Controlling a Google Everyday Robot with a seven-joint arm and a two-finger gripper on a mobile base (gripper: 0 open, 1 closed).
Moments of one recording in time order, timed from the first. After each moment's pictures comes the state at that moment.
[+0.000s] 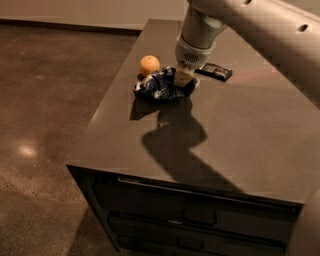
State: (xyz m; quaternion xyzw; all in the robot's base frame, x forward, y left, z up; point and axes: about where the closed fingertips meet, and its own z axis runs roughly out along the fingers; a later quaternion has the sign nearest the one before) arm 0.645 -0.083 0.894 -0.59 0.79 -0.03 0.18
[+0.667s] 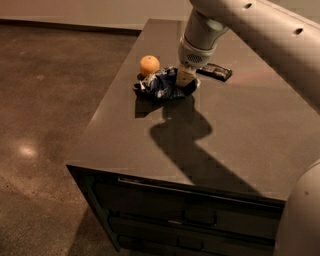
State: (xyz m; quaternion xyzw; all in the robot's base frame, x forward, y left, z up) arm 0.665 -0.089 0.885 -0.60 0.78 -0.02 0.19
